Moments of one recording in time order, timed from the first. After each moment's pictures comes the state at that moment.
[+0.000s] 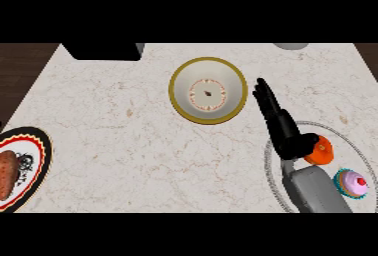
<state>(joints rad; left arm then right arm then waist) 0.07 0.58 0.01 -1.51 0.32 0.46 -0.14 -0.28 -0.19 0.25 -1.34 -0.18 -0.14 -0.19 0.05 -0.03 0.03</state>
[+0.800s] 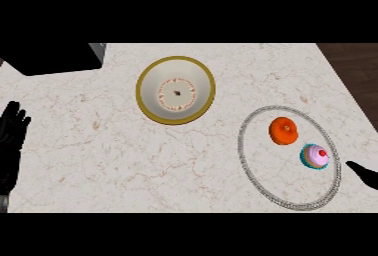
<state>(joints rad) 0.04 0.59 -0.07 -1.57 0.34 0.37 -0.03 0.16 -0.67 -0.04 -1.57 0.10 -0.39 -0.01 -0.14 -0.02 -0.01</state>
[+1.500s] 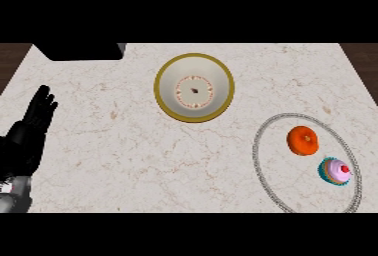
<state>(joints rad) -0.09 0.54 -0.13 -1.55 0.28 0.32 0.04 0.61 -0.79 -0.30 -2.17 0.14 -0.36 0.40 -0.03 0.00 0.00</state>
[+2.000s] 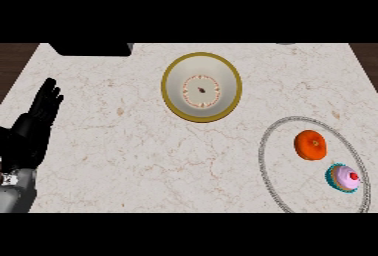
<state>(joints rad) -0.14 0.52 -0.13 -1.55 0.26 0.30 0.08 0.46 -1.04 -0.32 -2.08 -0.02 -0.02 0.67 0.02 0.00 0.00</state>
